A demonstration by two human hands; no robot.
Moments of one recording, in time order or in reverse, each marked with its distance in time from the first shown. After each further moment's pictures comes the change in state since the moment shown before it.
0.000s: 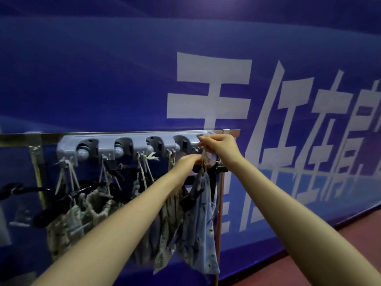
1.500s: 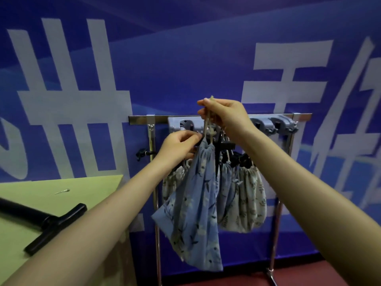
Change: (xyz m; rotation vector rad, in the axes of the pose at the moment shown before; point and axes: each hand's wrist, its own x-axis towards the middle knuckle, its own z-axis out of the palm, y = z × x) left_hand -0.187 0.028 -0.173 0.146 0.366 0.137; right_hand -0.094 -0.149 0.165 0.355 -0.288 -0.079
